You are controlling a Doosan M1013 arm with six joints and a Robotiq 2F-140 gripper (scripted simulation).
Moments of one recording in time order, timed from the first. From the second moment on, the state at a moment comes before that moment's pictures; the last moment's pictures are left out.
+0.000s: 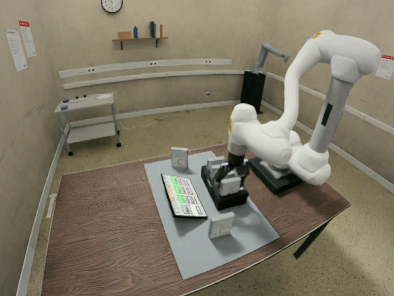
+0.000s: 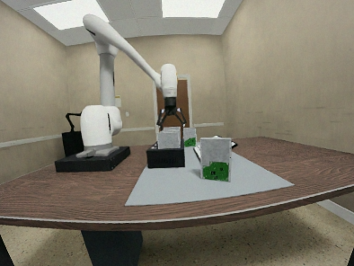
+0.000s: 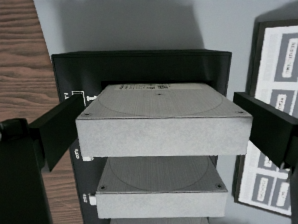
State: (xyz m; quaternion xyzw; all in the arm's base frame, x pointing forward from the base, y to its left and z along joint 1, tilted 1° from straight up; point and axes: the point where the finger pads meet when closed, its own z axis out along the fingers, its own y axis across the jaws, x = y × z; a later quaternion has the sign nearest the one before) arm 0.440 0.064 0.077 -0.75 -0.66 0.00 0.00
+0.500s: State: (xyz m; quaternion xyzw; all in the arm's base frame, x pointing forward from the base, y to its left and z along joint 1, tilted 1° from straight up) arm 0.440 0.064 0.072 -0.75 -0.66 0.00 0.00
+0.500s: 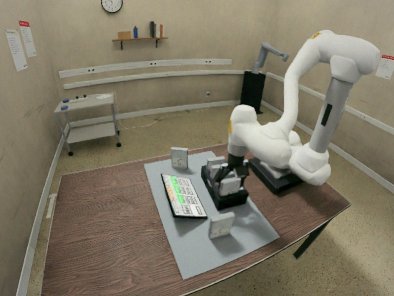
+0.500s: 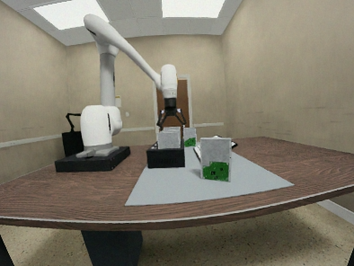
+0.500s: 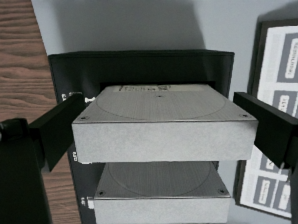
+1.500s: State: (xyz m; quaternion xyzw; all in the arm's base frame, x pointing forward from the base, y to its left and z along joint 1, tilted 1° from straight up) arm 0.440 0.064 0.074 -0.75 -0.66 0.00 0.00
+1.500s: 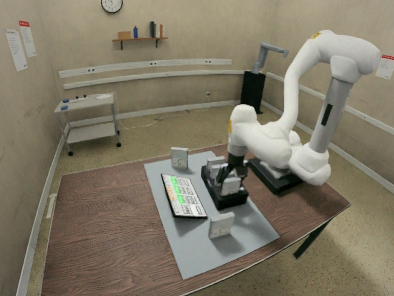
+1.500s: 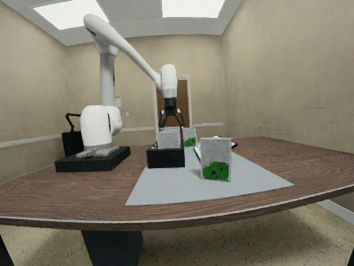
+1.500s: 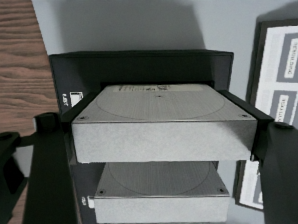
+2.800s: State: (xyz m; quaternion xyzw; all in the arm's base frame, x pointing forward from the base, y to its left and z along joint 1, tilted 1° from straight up) arm 0.440 0.064 0.076 -0.75 -0.66 0.00 0.00
